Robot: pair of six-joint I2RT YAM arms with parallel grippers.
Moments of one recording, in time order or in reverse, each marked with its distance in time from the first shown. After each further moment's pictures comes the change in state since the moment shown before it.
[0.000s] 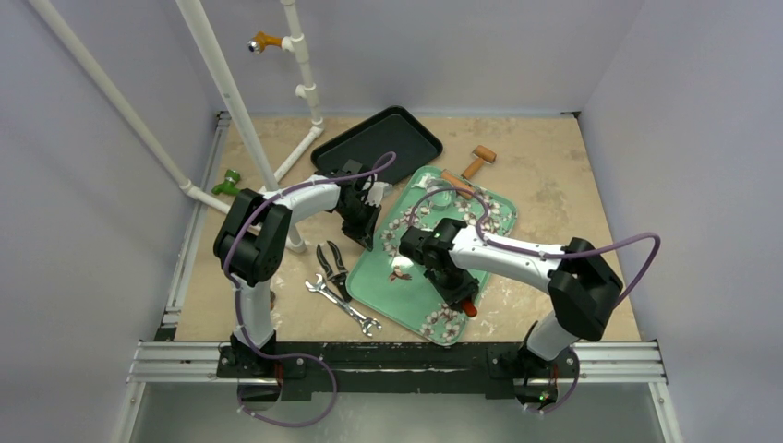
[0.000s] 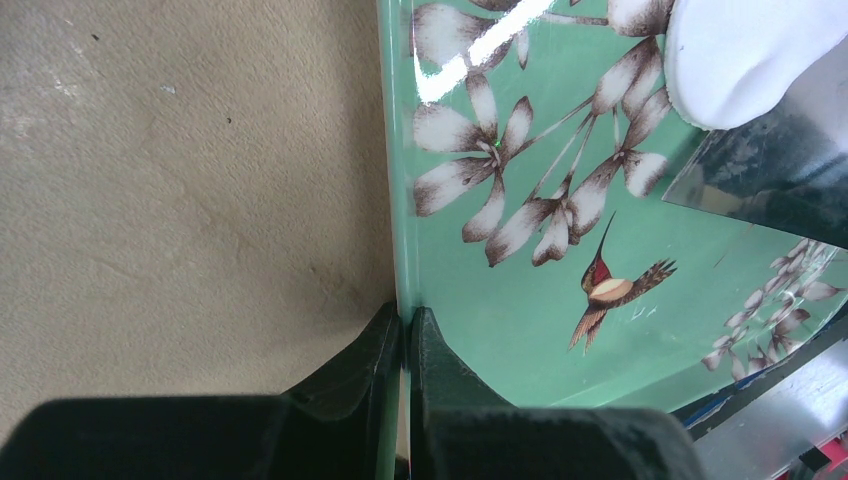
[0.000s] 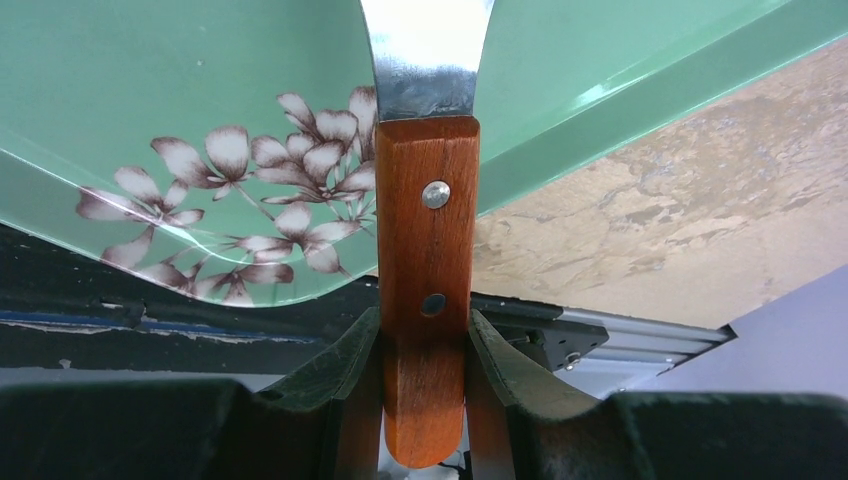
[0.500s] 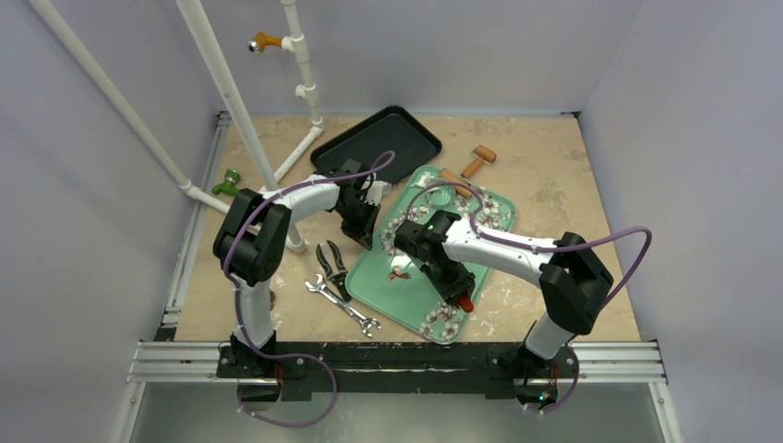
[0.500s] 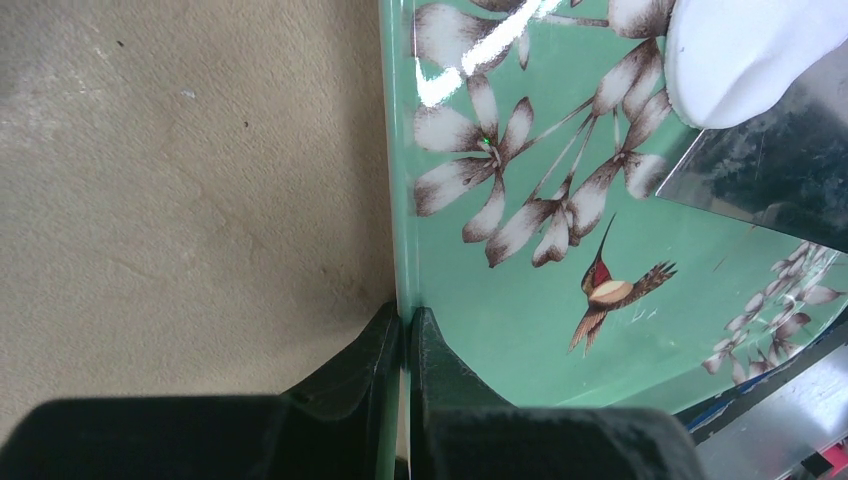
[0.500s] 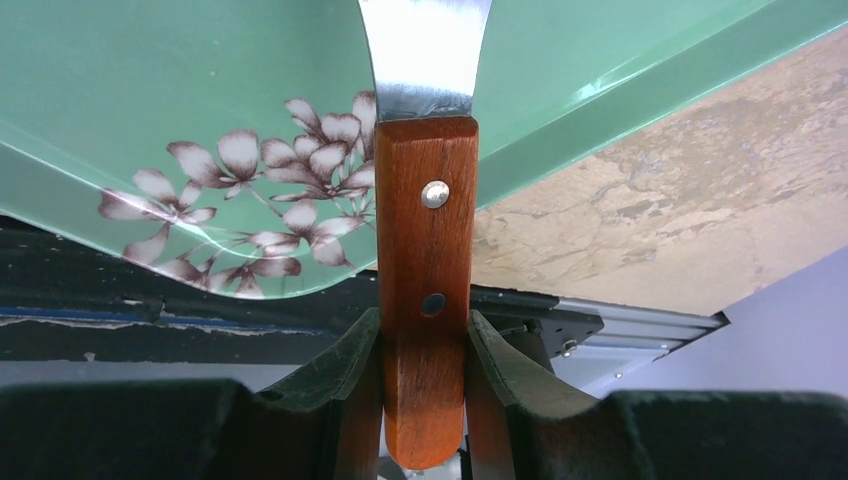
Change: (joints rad) left arm 0.002 0.000 0.000 0.003 -0.001 0.000; right arm -0.019 0.050 0.061 -0.034 0.003 0.001
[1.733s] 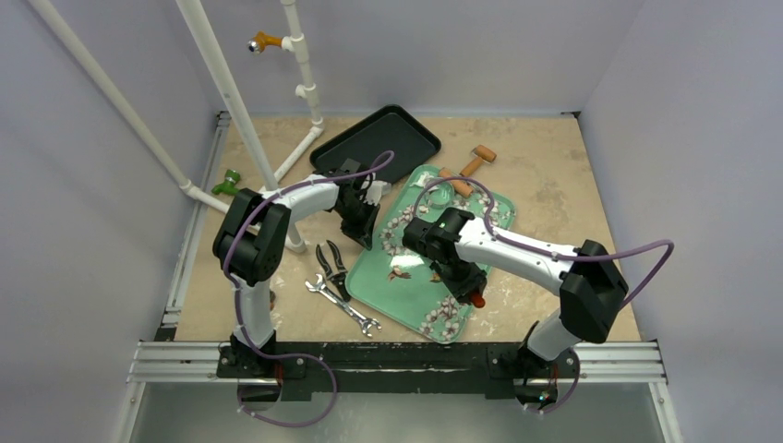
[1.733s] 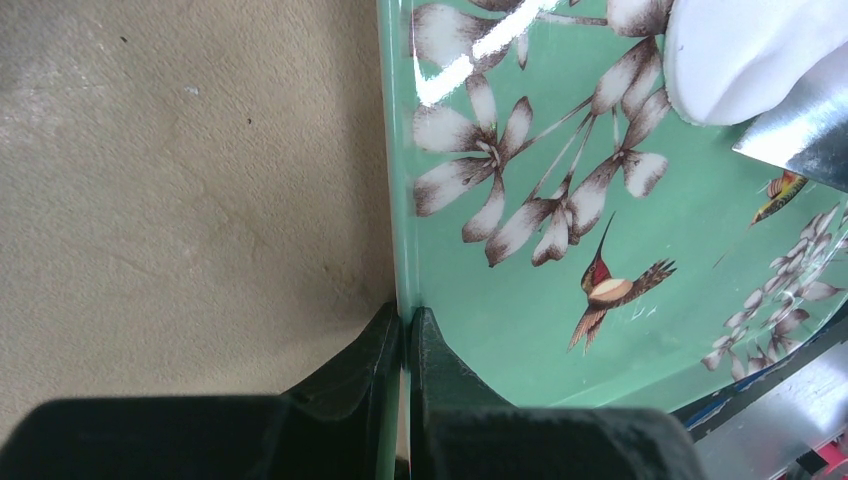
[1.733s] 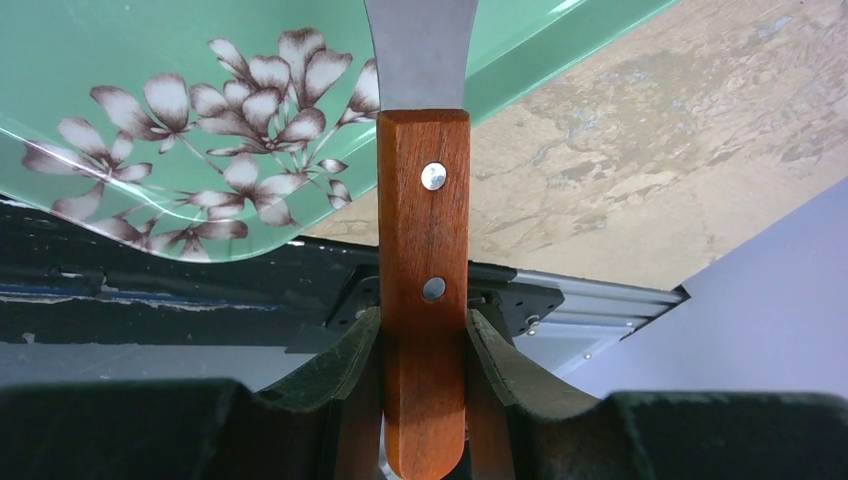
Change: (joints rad) left arm 0.007 0.000 0.000 0.000 0.002 0.000; right arm -0.006 -0.073 0.029 -0.116 0.063 -0.007
